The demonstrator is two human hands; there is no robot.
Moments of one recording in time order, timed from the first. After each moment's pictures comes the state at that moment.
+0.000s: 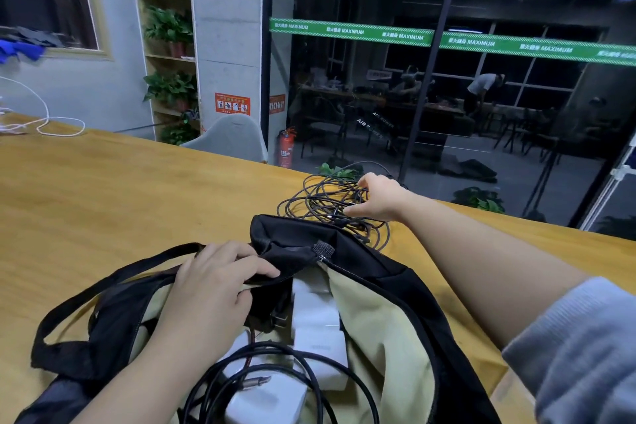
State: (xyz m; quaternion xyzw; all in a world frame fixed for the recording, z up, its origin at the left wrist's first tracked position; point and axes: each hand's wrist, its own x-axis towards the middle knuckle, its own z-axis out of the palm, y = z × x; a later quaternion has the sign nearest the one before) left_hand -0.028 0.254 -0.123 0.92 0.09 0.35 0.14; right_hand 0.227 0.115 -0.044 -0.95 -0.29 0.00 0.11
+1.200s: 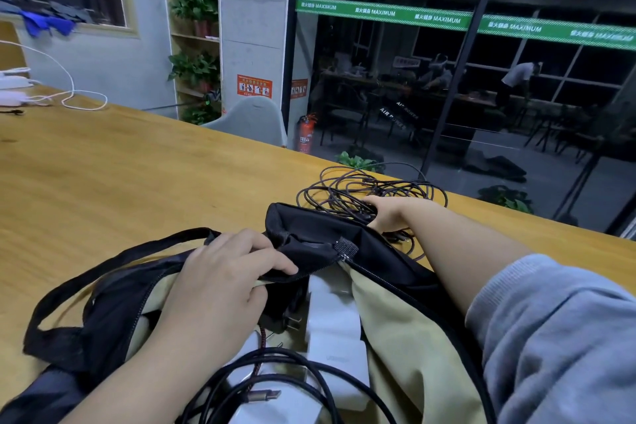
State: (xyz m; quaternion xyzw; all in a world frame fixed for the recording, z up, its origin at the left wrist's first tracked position) left_hand -0.022 0.260 -0.126 0.92 0.07 0.36 0.12; right_hand 0.280 0.147 -0.094 -0.94 -0.30 0.17 -0.01
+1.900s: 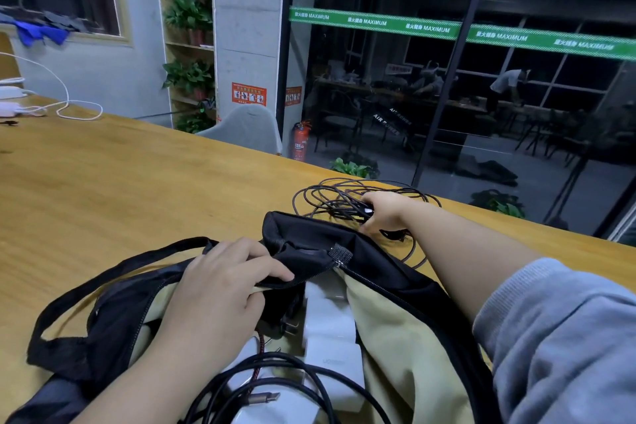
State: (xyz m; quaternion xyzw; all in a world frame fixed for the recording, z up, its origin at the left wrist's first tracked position) left_hand -0.025 0.260 -0.126 0.93 0.07 0.35 0.13; right_hand 0.260 0.141 -0.074 -0.94 -0.35 0.06 0.01
